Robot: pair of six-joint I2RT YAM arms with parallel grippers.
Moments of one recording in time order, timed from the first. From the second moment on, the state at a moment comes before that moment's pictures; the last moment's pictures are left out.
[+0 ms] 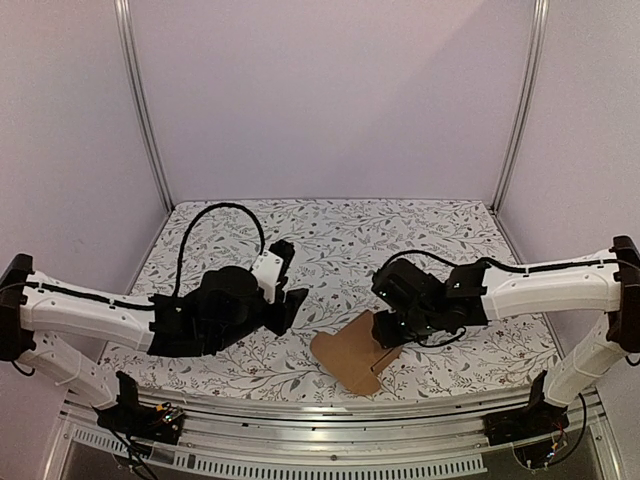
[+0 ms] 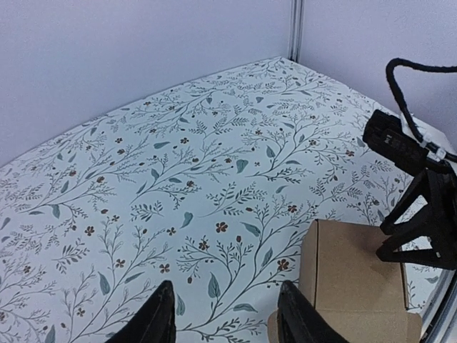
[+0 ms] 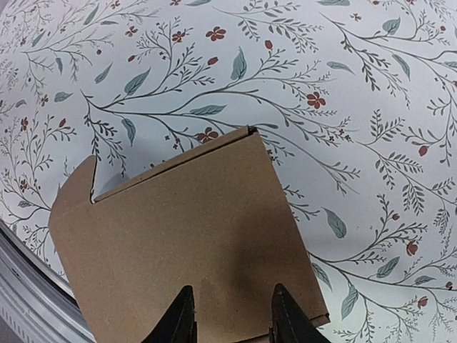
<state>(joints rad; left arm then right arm) -1.19 1.33 0.68 0.24 -0.57 -0.20 1.10 1.54 0.99 -0.52 0.24 0.66</state>
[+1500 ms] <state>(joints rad) -0.92 1.91 1.13 -0.04 0.45 -0.43 1.08 1.48 0.77 -0.29 0.13 1.07</state>
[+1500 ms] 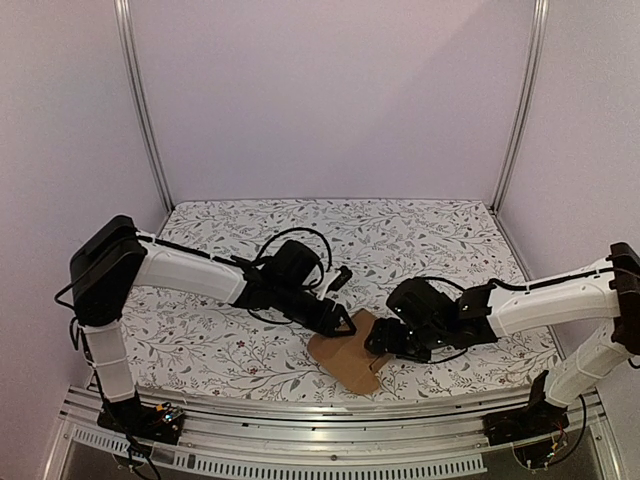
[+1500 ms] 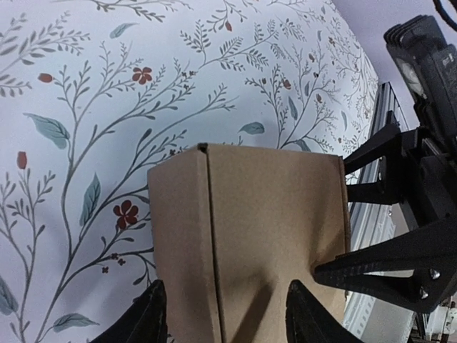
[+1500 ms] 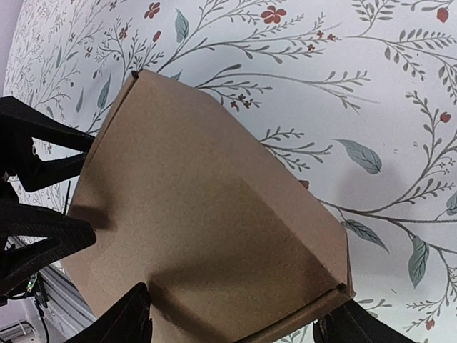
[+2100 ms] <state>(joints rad) -0.89 1.72 0.90 -0.04 0.38 -0.56 1.01 1.69 0.98 -0.24 -0.03 0.88</state>
